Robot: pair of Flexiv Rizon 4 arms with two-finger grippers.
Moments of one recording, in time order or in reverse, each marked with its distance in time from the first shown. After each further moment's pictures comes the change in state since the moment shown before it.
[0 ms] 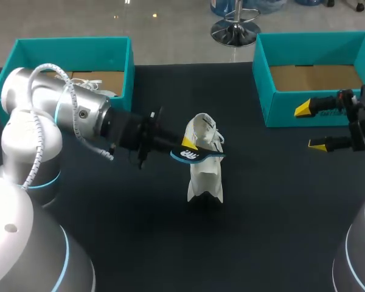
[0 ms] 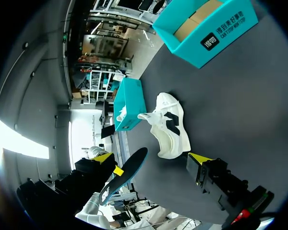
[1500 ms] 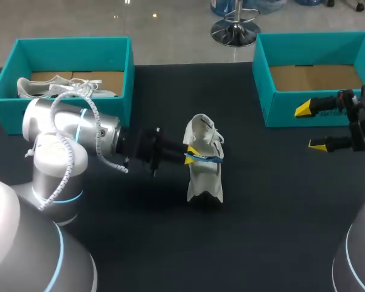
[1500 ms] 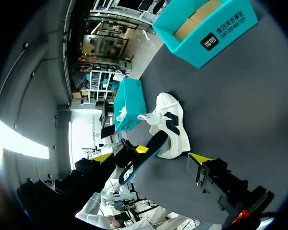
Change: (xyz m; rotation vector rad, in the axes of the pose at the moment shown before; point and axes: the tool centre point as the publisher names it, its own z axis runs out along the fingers) left arm 0.017 0.114 0.017 -0.123 -0.095 -0.155; right arm 0.000 0.000 -0.001 0.000 0.000 0.000
